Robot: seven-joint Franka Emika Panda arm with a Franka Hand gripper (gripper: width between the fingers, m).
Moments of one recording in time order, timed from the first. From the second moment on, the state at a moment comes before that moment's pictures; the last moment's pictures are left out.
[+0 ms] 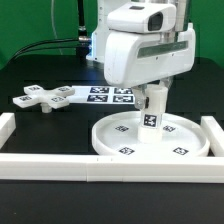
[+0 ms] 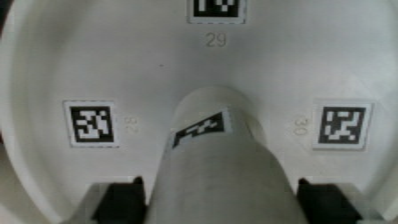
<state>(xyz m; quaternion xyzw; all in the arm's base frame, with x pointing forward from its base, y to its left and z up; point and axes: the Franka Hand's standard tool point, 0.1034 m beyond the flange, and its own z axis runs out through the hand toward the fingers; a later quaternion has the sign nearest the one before) 0.560 0.039 0.068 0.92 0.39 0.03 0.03</state>
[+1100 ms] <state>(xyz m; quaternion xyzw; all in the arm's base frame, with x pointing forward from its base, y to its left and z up) 0.556 0.040 0.065 0.99 -0.16 0.03 -0.03</state>
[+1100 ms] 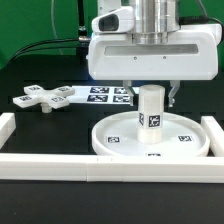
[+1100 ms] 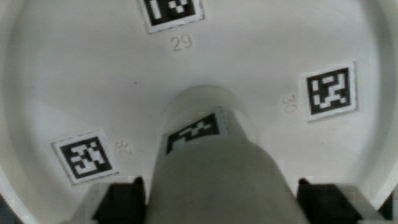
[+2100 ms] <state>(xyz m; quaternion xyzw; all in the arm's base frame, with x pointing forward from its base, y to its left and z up) 0.544 0.033 0.076 0.99 -0.11 0.03 -0.04</state>
